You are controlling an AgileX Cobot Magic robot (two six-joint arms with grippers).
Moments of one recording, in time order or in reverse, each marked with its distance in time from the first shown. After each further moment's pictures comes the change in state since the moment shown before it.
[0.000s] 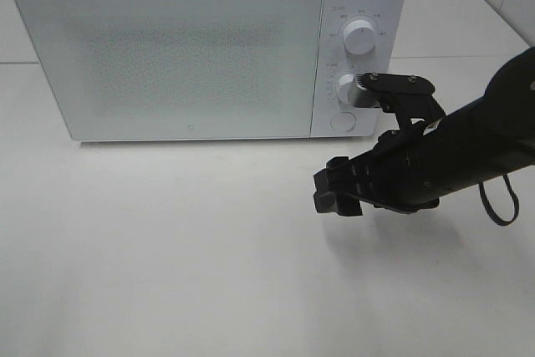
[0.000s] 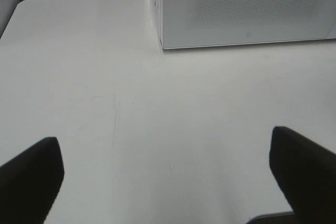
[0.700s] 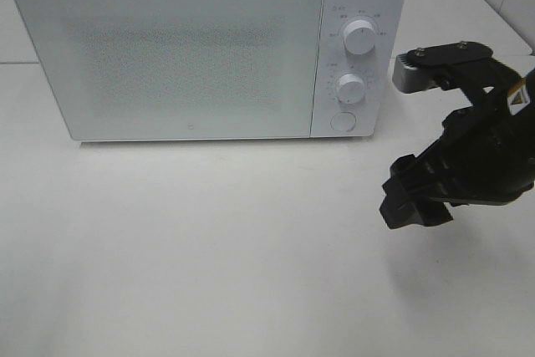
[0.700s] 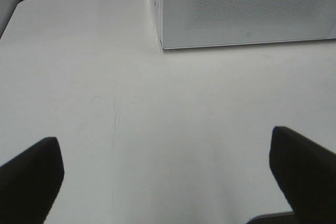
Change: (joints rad) left arm 0.000 0.000 0.000 0.000 0.000 0.000; right arm -0.010 -0.287 -0.059 -0.510 0.470 0.350
